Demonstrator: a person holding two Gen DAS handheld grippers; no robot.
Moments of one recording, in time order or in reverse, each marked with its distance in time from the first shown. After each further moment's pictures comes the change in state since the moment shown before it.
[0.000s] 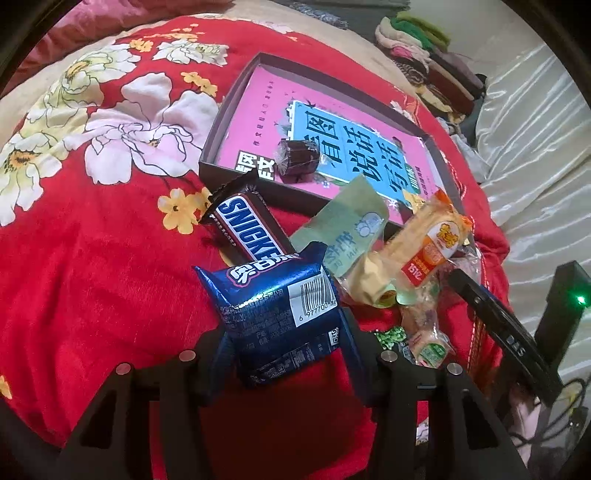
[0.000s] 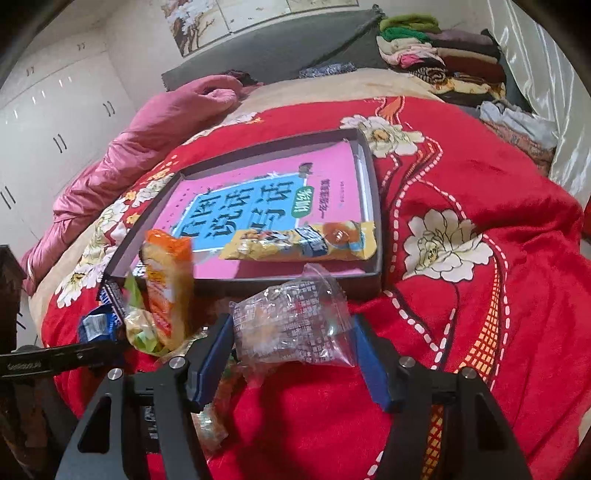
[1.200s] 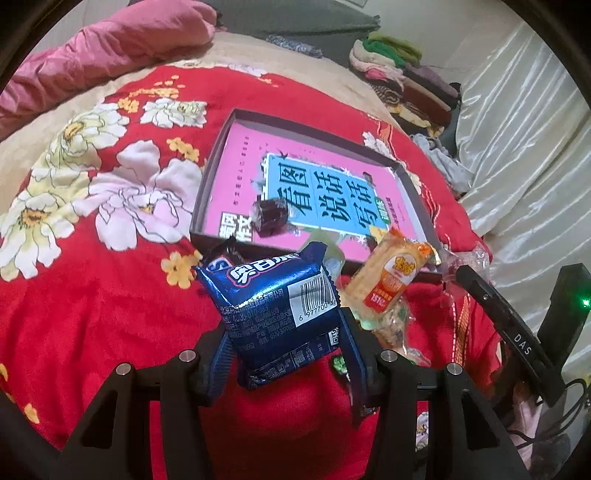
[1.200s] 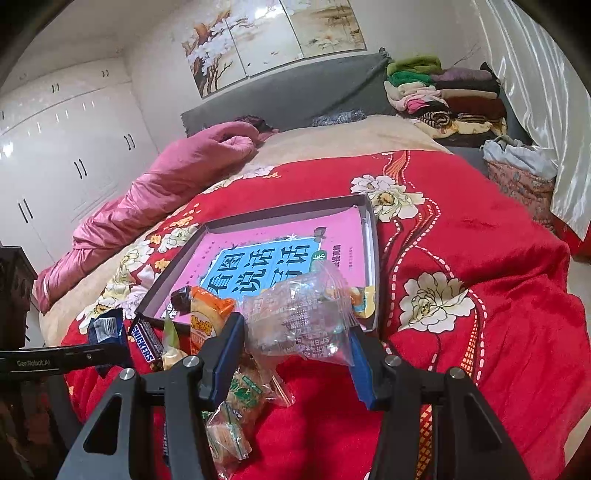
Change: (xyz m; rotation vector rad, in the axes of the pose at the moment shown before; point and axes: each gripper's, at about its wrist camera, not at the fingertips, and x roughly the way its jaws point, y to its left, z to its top) left arm -0.041 -0.015 0.009 0.088 -0.141 -0.013; right arm -0.046 0.008 0.011 -0.025 -0.206 0.049
